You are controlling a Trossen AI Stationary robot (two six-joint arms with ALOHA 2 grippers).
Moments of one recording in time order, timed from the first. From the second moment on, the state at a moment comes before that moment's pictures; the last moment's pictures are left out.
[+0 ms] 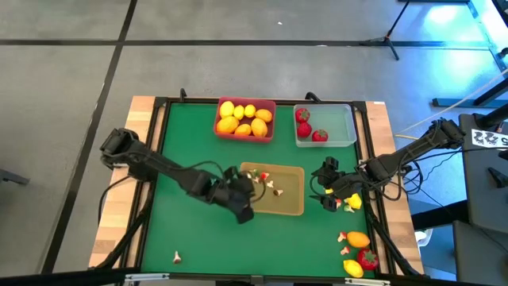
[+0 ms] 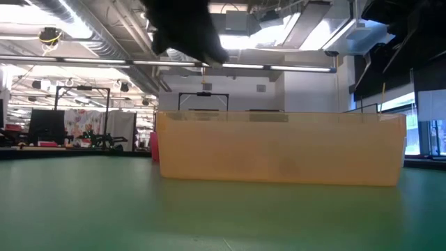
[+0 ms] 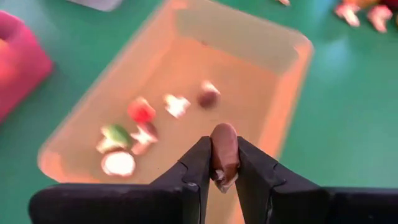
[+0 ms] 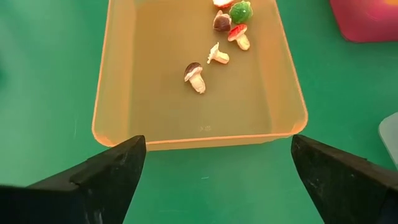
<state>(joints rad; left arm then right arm) -0.37 1.71 1.25 -0.43 -0.48 -0.61 0.48 1.01 0.68 -0.58 0.37 0.49</state>
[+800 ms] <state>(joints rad) -0.28 1.71 1.25 -0.31 -0.44 -0.65 0.48 1.01 0.68 -0.57 0.37 0.50</state>
